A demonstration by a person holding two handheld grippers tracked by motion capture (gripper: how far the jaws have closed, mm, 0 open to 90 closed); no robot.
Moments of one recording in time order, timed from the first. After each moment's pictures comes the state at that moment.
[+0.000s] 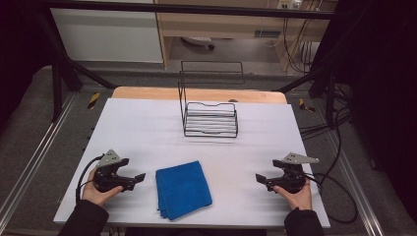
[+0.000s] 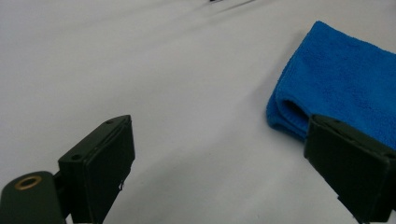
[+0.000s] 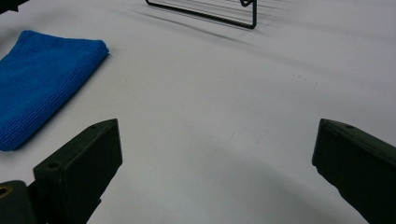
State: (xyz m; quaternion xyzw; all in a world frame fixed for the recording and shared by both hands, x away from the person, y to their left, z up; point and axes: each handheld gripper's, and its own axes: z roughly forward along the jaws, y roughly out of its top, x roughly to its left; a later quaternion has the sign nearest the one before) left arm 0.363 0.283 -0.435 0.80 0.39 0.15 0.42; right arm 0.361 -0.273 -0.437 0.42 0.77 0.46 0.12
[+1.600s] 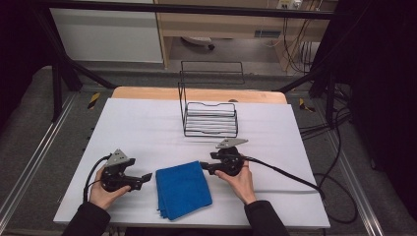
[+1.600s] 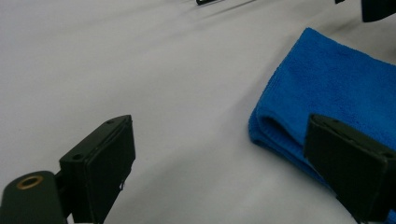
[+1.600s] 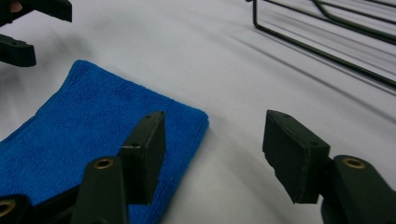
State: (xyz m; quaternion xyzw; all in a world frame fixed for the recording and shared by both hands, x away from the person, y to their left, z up) left arm 0.364 0.262 -0.433 0.80 0.39 0.15 0.42; right arm 0.412 -0.100 -0.431 0.36 0.82 0.44 0.07
